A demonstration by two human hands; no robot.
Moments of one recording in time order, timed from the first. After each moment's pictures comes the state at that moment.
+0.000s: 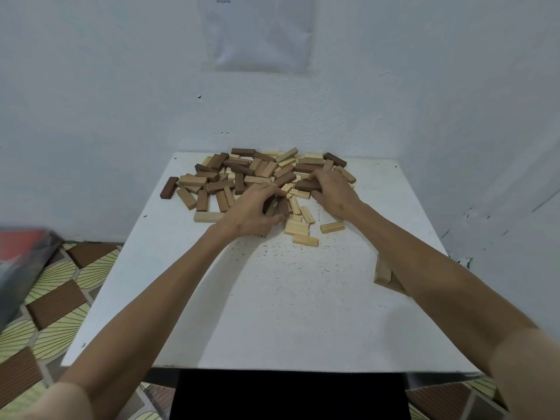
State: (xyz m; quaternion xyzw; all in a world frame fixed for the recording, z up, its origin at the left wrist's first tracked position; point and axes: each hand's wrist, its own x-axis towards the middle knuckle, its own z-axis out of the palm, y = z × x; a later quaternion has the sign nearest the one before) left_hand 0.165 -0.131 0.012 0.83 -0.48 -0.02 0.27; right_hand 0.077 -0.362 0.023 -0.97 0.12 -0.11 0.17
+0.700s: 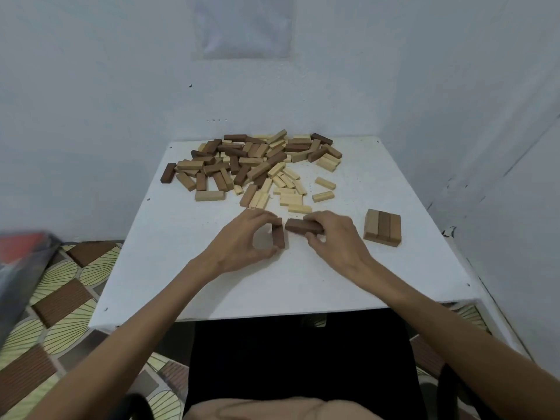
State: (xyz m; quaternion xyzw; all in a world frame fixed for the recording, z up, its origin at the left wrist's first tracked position) left_hand 0.062 -0.045 -0.001 0.80 -0.53 -0.06 0.28; right_hand -0.099 -0.239 0.014 -0.93 0.15 -0.15 0.30
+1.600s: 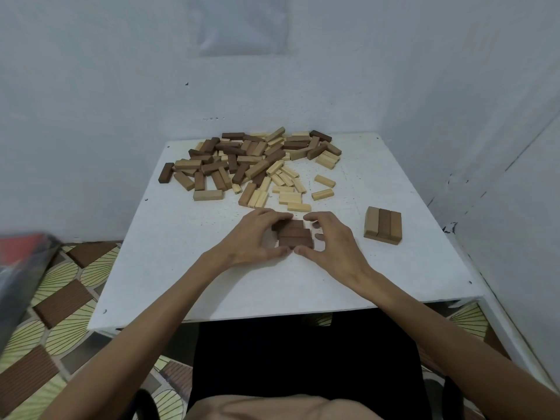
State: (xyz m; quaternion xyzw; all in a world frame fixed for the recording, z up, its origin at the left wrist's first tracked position) left_hand 0.058 -0.069 -0.001 0.79 -0.54 -0.11 0.27; right_hand -0.105 -0.234 -0.007 -0.90 0.13 -0.17 0.39
